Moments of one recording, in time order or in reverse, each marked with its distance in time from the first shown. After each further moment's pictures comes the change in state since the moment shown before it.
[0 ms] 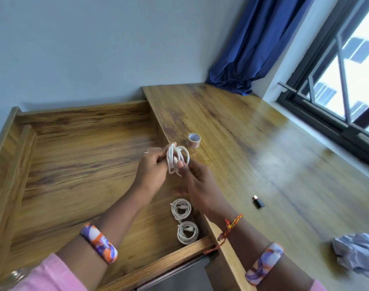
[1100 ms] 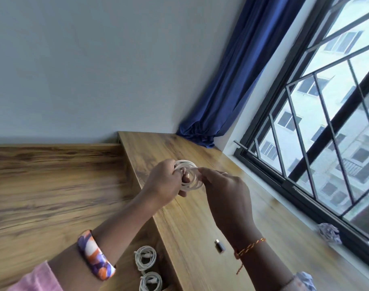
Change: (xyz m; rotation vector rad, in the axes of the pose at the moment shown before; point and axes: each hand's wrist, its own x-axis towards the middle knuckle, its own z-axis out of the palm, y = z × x) left_hand 0.007 0.097 0.032 0.095 -0.164 0.101; right_hand -0.030 -0.103 -0.071 -1.163 0.520 -0.629
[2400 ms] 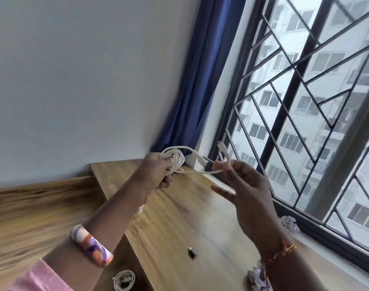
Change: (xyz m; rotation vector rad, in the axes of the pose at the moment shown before) left_hand -0.026 0.102 0.011 -0.438 -0.184 -0.028; right_hand -0.016 0.023 -0.119 1.197 0.177 0.662
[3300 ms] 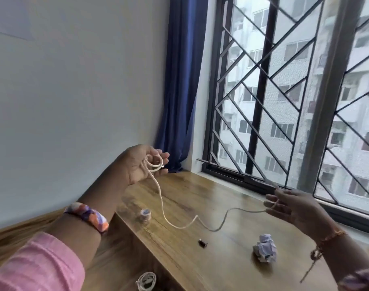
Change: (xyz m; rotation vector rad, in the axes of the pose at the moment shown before) left_hand -0.008 0.047 -0.035 -0.149 -0.118 -0.224; right_hand -0.047 0.004 -0.121 0.034 0.429 0.413
